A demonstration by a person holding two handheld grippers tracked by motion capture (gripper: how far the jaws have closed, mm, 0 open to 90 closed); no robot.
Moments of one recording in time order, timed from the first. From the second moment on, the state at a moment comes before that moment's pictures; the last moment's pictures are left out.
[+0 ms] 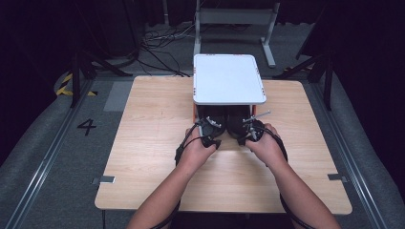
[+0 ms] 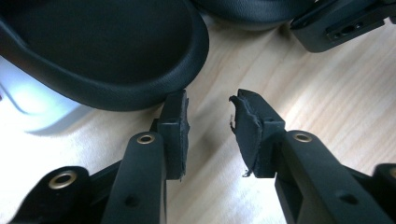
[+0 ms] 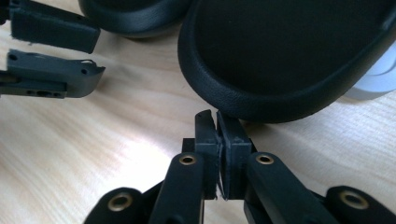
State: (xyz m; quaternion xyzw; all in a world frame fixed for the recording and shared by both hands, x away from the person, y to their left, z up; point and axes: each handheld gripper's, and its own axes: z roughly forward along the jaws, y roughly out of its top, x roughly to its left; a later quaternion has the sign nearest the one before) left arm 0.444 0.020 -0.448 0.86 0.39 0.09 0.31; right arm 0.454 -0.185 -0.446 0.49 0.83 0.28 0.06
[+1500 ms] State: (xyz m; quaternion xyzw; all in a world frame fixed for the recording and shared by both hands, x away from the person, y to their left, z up) left arm 0.368 0.122 -0.381 0.84 0.36 0.16 0.36; right arm 0.395 -0.292 -0.378 0.44 0.75 0.46 0.14
